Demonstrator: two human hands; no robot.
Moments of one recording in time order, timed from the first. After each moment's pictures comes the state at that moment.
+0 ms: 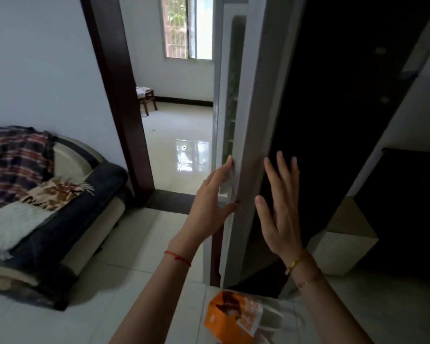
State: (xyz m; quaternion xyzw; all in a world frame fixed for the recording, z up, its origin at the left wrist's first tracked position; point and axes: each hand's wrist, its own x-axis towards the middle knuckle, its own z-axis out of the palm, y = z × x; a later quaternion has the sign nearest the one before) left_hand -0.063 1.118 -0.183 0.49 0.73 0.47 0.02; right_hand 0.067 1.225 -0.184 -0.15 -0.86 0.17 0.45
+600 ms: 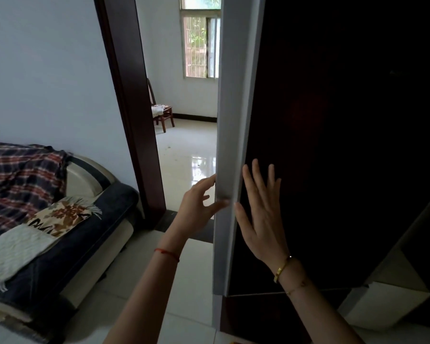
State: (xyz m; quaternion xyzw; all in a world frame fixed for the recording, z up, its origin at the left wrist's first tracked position) left_hand -0.219 1.189 -0.177 0.44 0.74 0.51 0.04; right_hand -0.088 1.298 -0.179 -0.14 -0.91 0.12 0.38
